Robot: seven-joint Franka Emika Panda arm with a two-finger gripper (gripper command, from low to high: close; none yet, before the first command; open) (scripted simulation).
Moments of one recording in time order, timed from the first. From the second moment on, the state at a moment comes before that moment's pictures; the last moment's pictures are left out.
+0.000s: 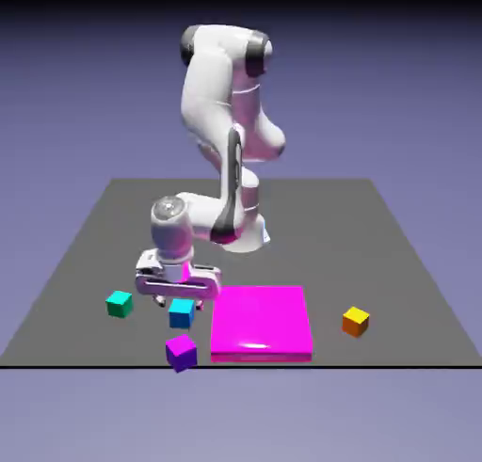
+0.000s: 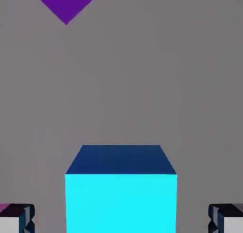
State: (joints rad) arm -0.13 0.39 -0.18 -2.53 0.13 2.78 0.49
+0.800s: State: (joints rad) arm -0.28 0.32 0.00 -2.15 0.09 2.37 1.26
